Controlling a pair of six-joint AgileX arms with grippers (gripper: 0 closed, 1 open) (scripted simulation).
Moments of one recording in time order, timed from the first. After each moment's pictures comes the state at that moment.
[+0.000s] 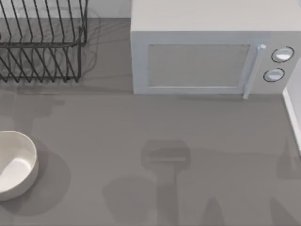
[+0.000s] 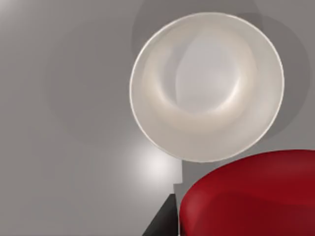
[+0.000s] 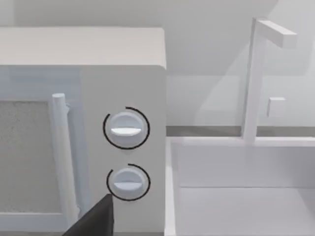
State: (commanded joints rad) left arm 0.04 1.64 1.87 -1.73 0.02 0.09; right arm 0.00 0.00 0.00 0.00 0.00 0.00
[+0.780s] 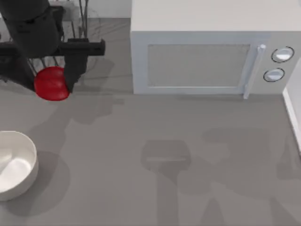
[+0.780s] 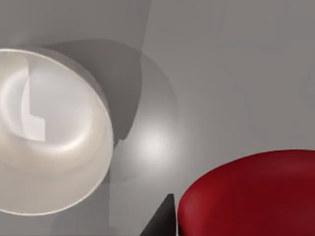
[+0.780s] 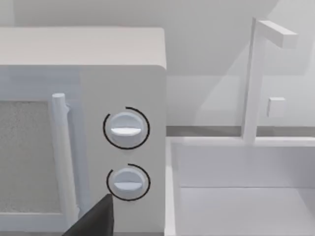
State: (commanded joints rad) left arm -0.39 1.80 1.81 -1.56 0.01 -0.36; right arm 0.00 0.00 0.00 0.00 0.00 0.00
